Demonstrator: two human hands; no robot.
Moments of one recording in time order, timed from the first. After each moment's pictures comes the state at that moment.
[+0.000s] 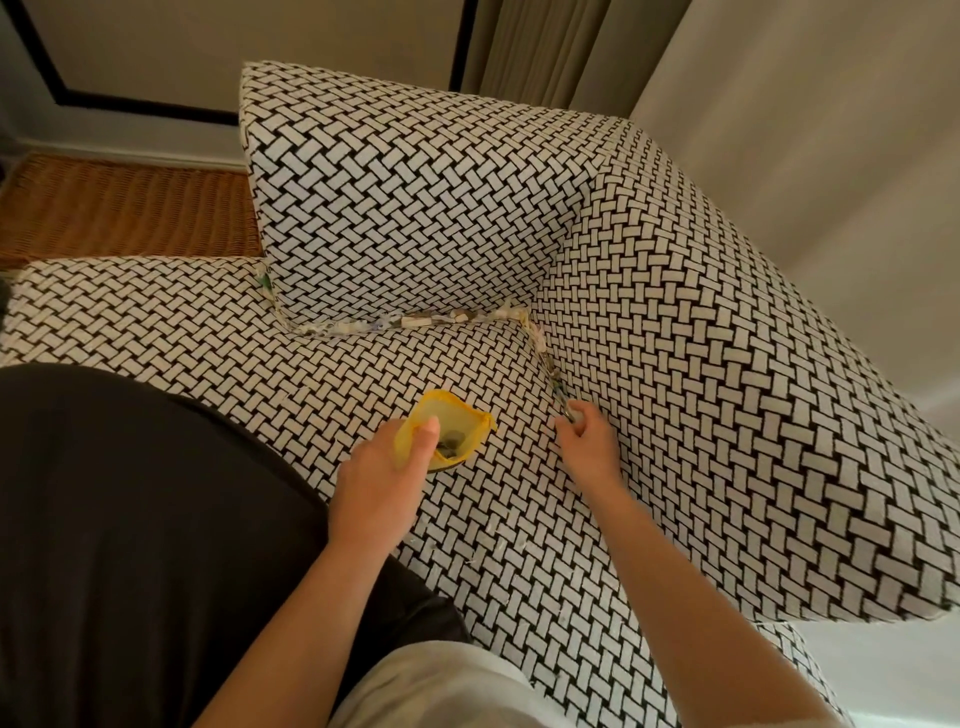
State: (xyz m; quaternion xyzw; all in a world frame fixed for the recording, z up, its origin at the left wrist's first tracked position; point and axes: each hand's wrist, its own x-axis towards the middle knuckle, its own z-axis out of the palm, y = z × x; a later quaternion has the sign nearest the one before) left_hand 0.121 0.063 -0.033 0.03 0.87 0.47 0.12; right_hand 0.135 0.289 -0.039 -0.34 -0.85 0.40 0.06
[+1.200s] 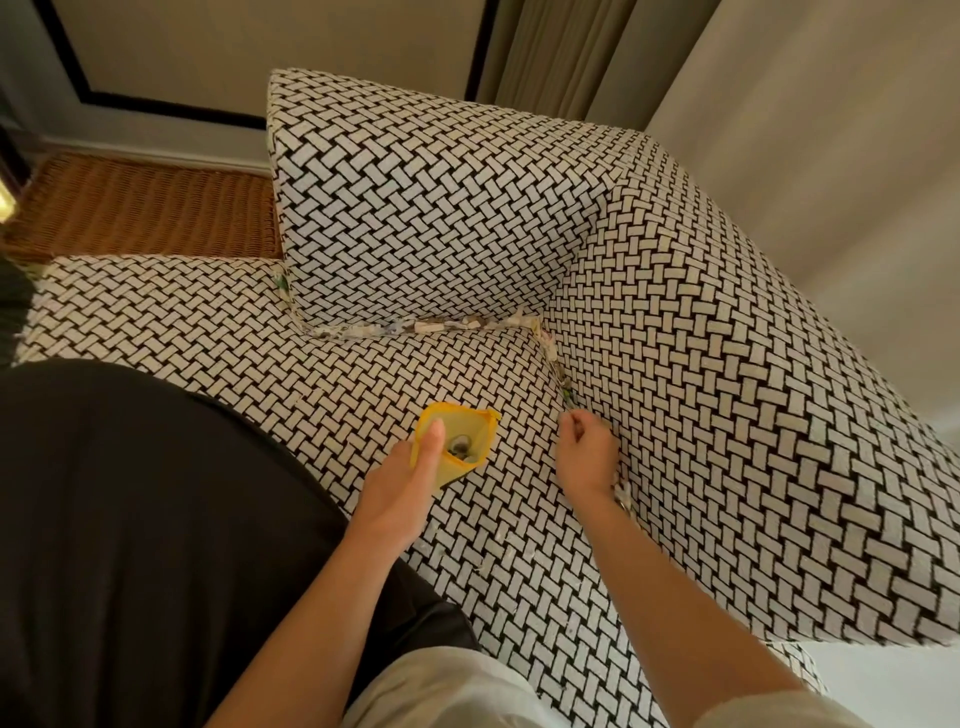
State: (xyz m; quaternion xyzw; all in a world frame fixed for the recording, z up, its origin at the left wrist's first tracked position) left_hand 0.121 0.065 -0.024 -0.01 0.83 0.50 0.23; right_hand 0.123 0.275 -0.051 -0.33 -0.88 0.31 0.14
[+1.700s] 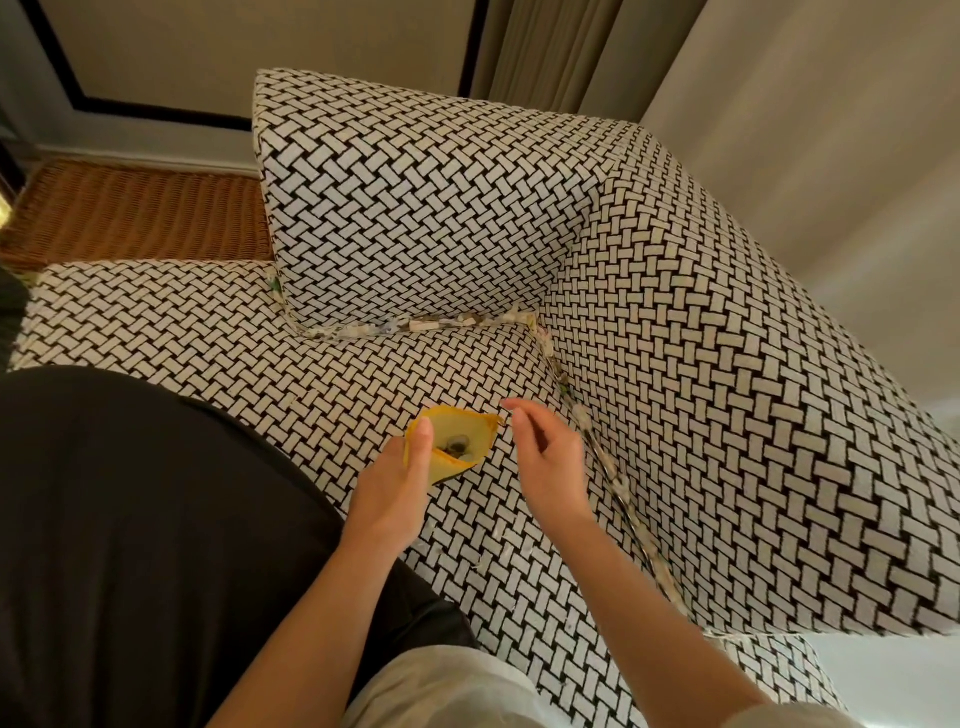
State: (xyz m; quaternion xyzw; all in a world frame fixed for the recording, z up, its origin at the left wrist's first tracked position) left_hand 0.125 0.069 -0.015 -0.02 0.85 0.49 0.18; right_hand 0.151 0.215 0.000 -0.16 -0.85 0.49 0.14
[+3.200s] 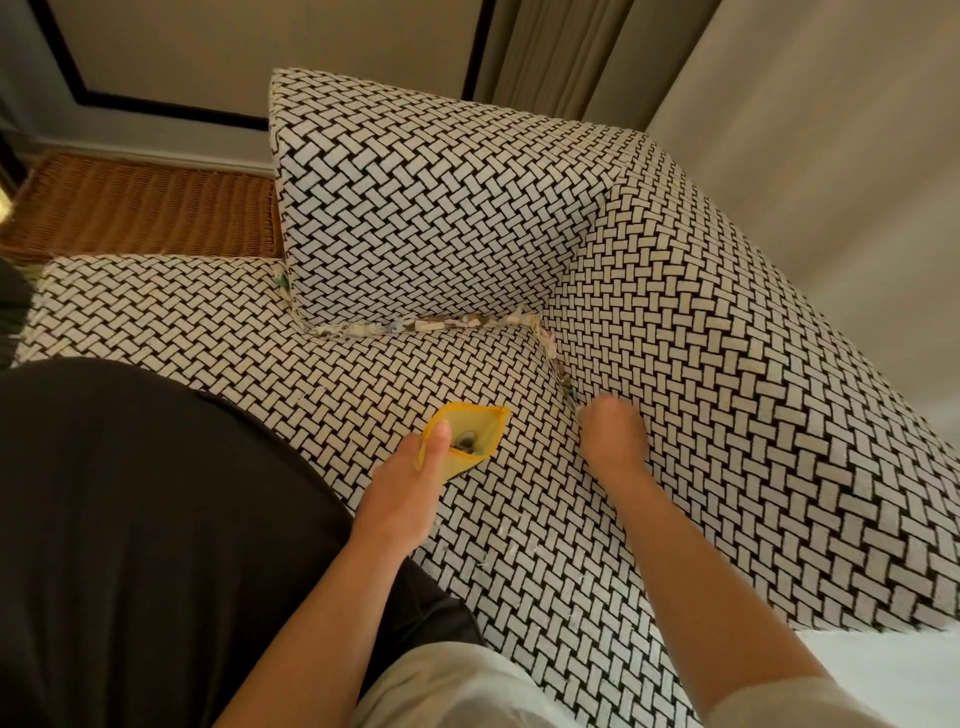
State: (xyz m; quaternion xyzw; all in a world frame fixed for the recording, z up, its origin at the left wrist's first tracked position) left_hand 0.127 0.065 -0.017 0.02 0.84 0.50 0.22; right_hand 0.113 0.298 -0.018 -0.32 -0.94 0.05 0.03
